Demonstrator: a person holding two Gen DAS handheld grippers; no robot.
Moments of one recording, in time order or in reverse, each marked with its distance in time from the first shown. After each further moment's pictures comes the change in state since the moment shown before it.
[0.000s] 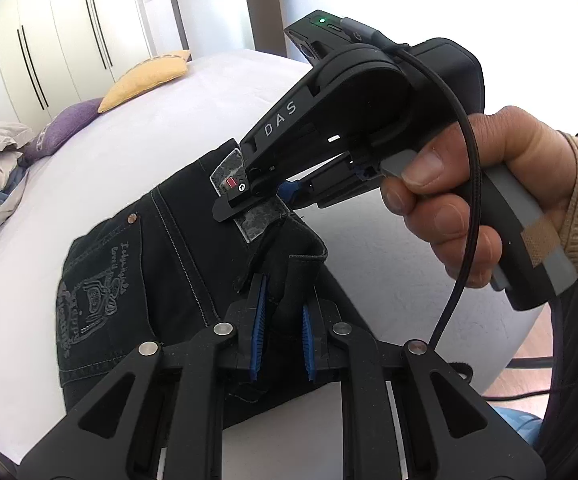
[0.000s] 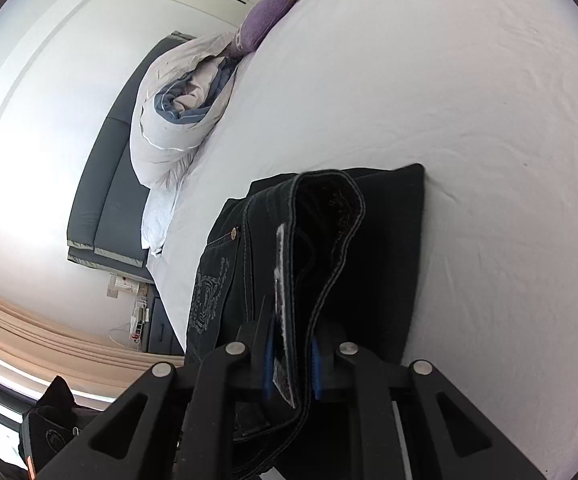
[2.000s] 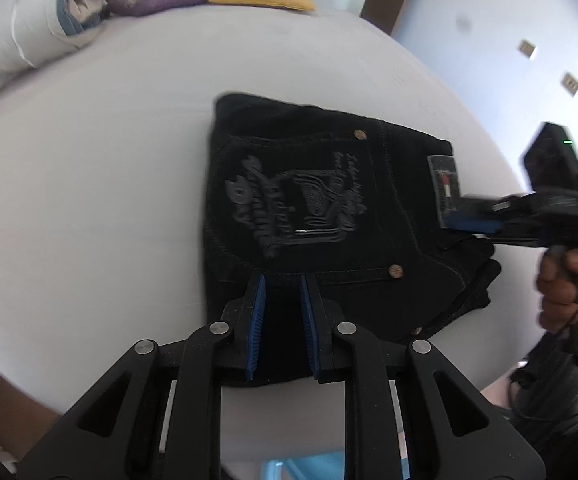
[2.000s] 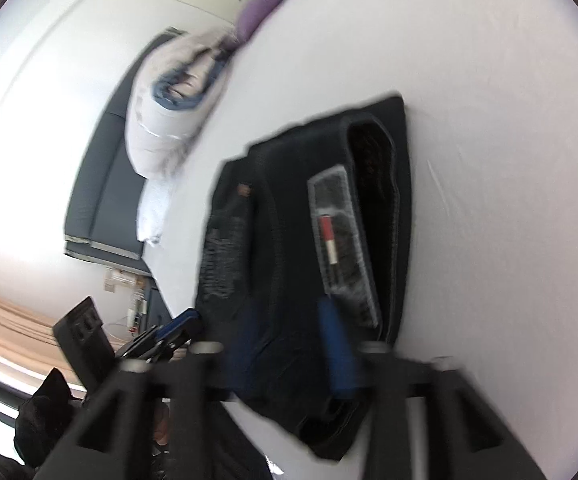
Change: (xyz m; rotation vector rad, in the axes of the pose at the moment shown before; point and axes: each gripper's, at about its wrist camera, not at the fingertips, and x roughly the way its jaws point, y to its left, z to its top) left arm -0.023 0.179 -0.078 -0.460 0.155 0.034; right arm -0.015 0.010 -0.053 -0.014 -0.029 -0.002
